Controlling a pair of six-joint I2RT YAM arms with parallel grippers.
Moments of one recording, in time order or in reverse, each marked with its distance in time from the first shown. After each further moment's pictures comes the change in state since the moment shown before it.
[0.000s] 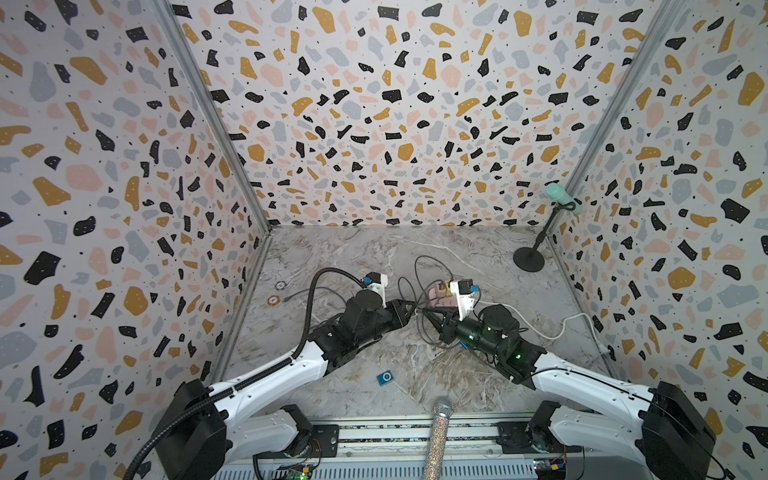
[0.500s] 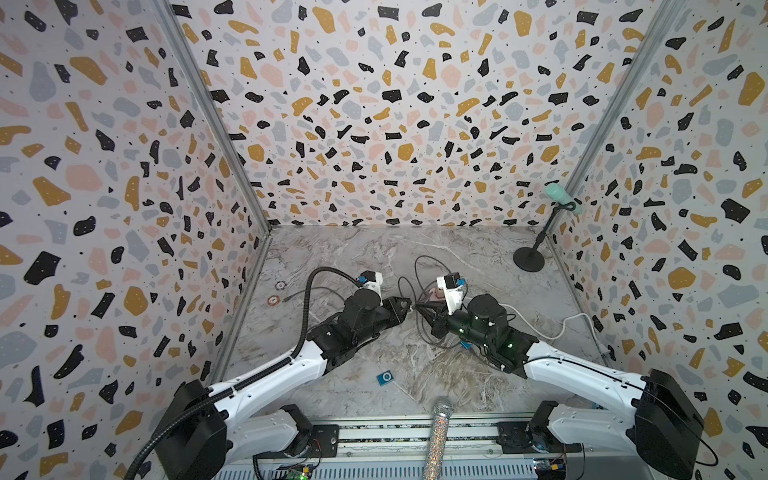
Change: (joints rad) left arm 0.015 -0.001 -0.001 -0.014 -0.058 -0.001; right arm 0.035 0.102 0.158 -0.161 0.034 -0.161
